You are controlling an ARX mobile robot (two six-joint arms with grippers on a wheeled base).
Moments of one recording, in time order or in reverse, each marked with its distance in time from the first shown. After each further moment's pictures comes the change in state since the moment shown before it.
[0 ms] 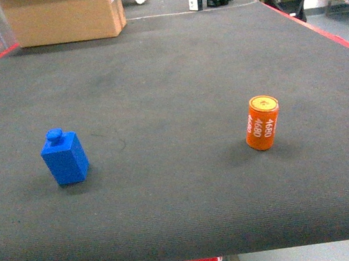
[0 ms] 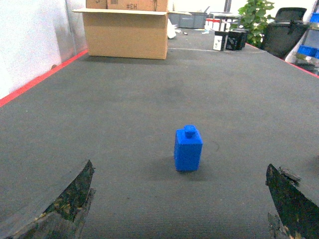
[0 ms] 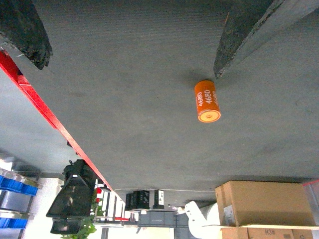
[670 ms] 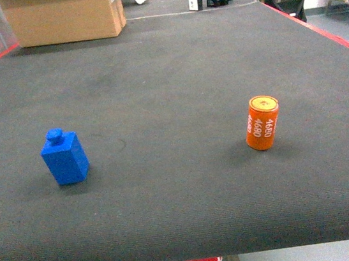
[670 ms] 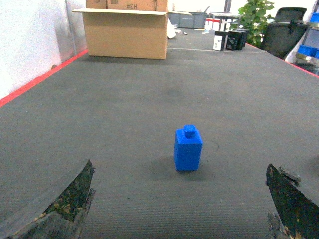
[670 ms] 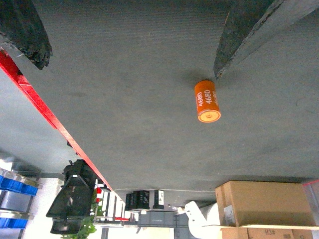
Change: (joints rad) left arm 0.000 0.000 0.000 0.000 0.000 0.000; right arm 0.000 0.000 0.000 0.000 0.000 0.000
